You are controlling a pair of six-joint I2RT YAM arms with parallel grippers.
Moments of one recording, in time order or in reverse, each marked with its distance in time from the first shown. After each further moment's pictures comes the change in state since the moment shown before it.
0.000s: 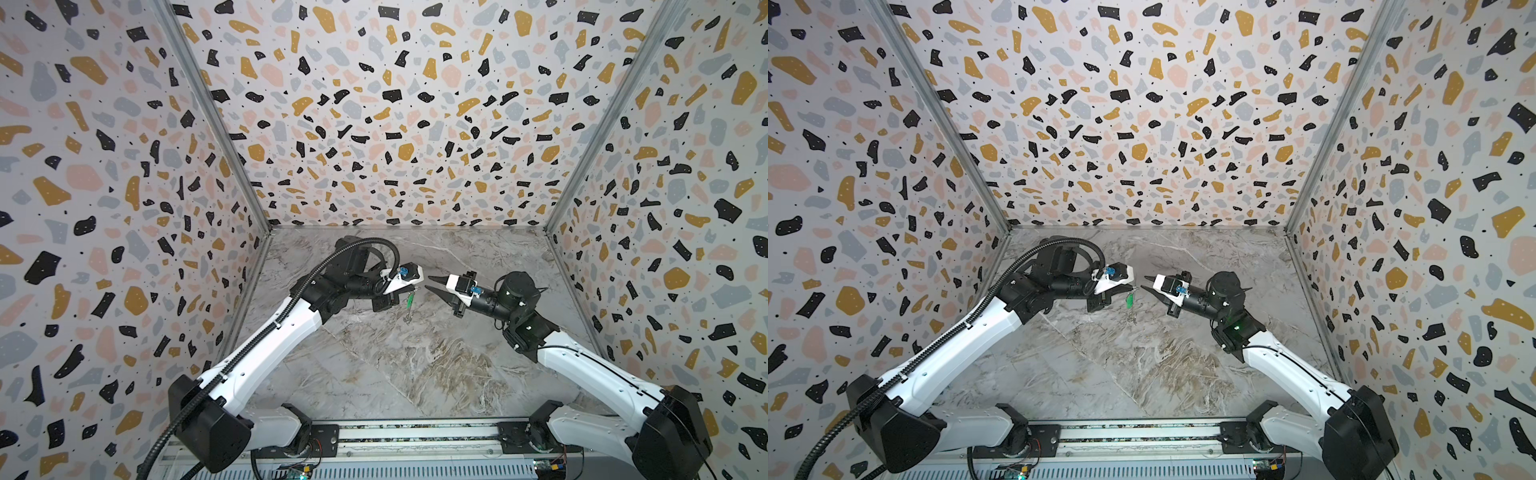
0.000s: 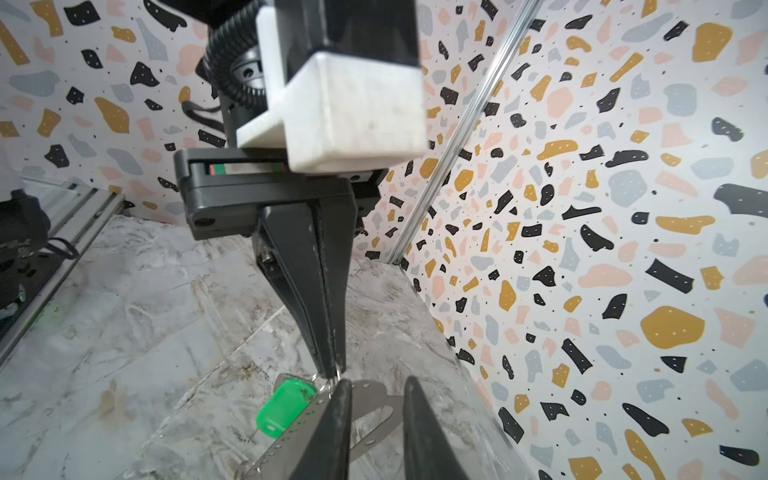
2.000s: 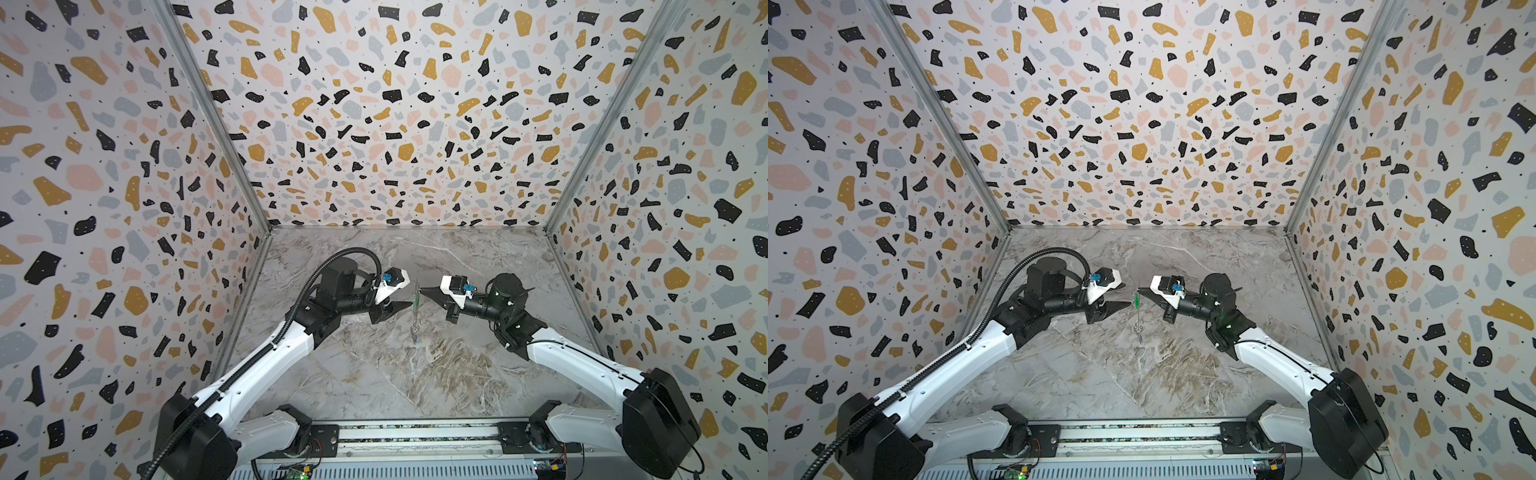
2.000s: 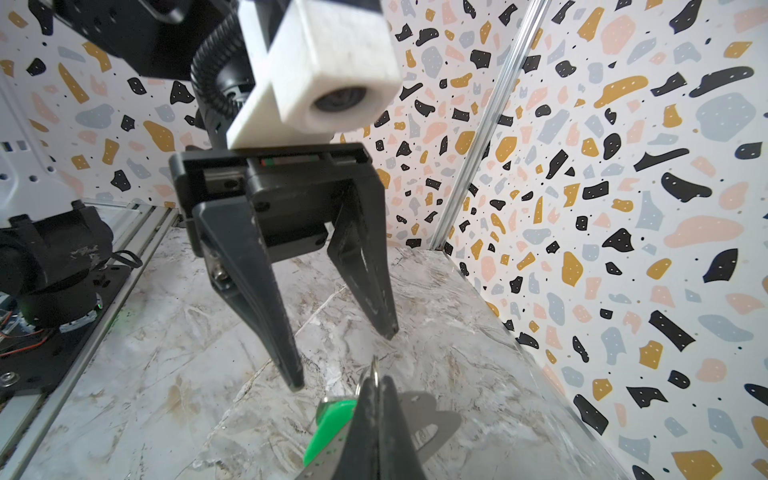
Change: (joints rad) left arm 0.065 -0.145 -0.359 0.415 0.085 -0.300; right arm -0.009 0.078 -0.050 0.116 -0.079 0.144
